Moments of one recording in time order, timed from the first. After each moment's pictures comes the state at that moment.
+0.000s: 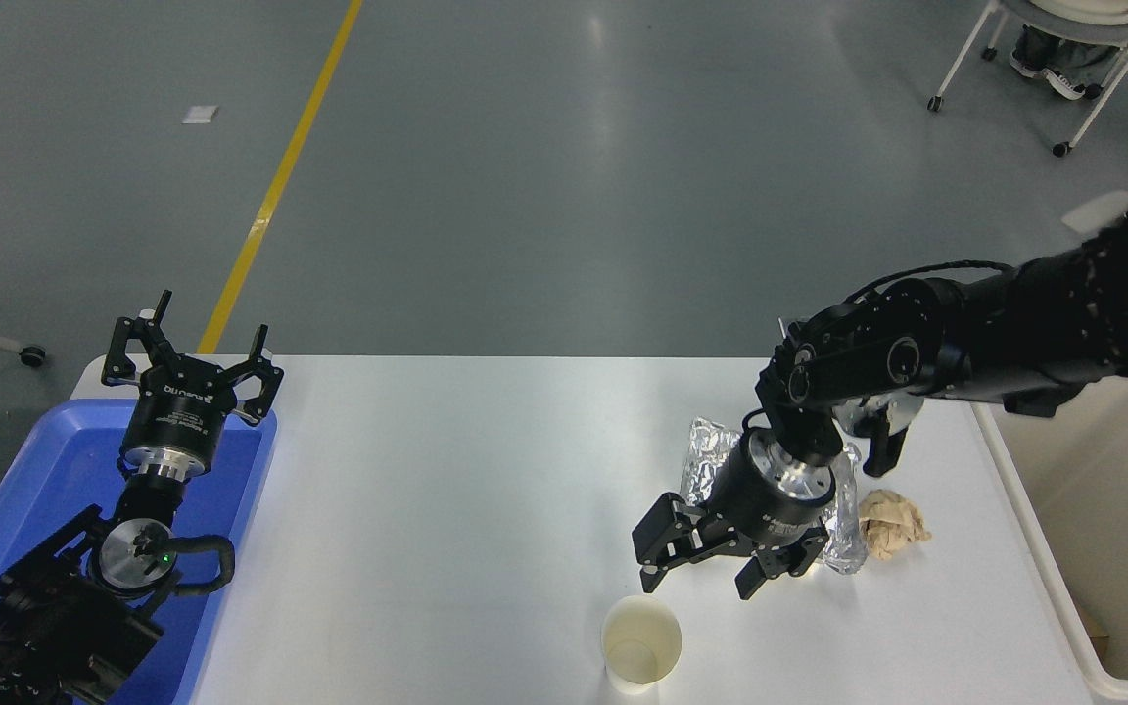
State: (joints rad) left arm -0.53 0.24 -0.98 -0.46 -0.11 -0.69 -0.40; right arm 1.65 -0.05 -1.03 1.24 -0.03 0.63 0.04
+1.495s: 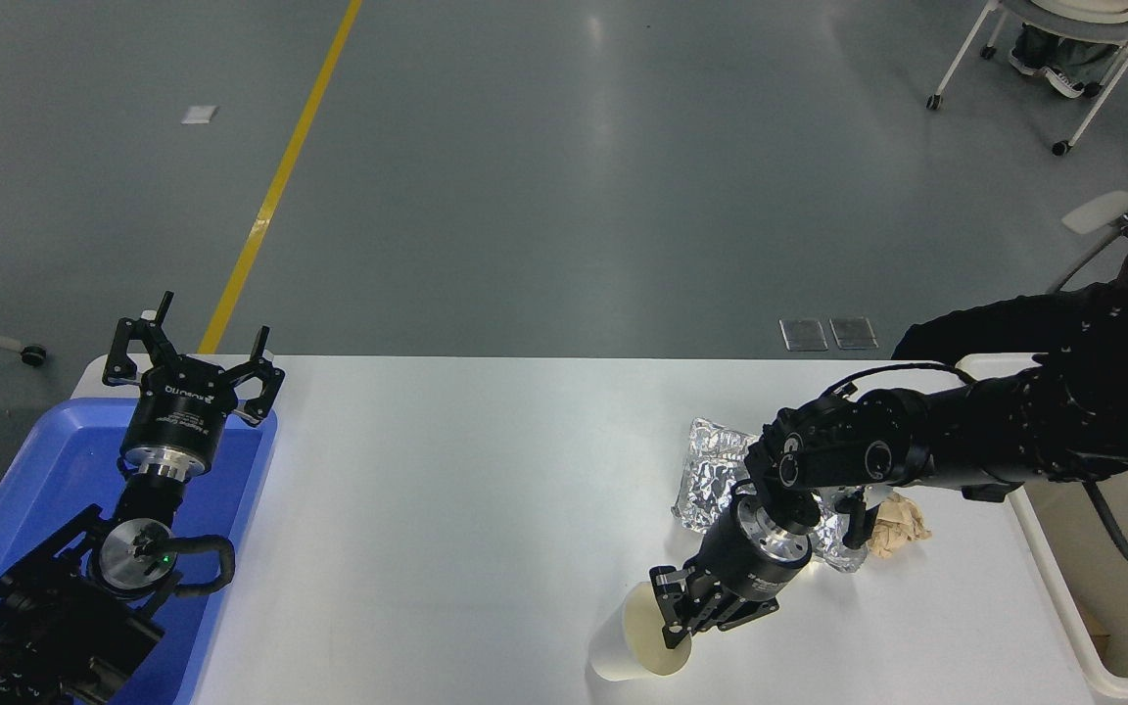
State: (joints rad) left arm -0.53 0.24 -0.98 -0.46 -0.11 -0.69 -0.40; right arm 1.50 -0.09 -0.96 1.10 -0.20 0.66 0.09
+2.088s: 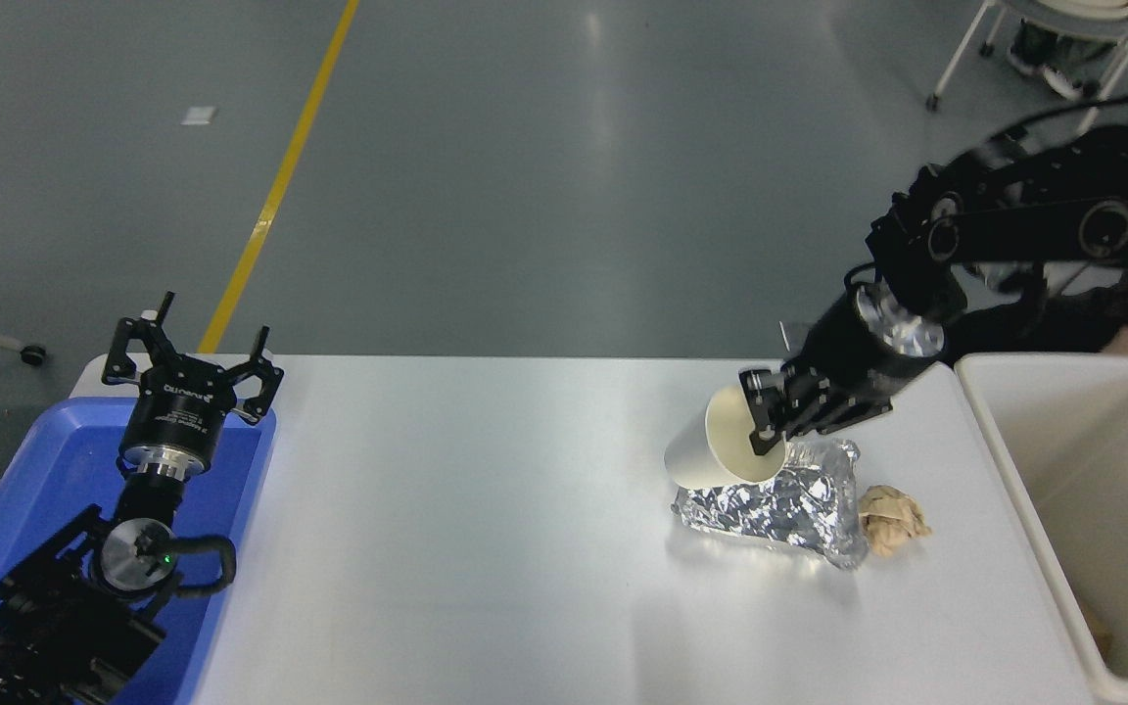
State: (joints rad) left arm -0.53 0.24 -0.98 -0.46 -0.11 -0.69 -0.40; right arm 2.24 -0.33 -1.17 1.42 -0.15 0.77 0.09
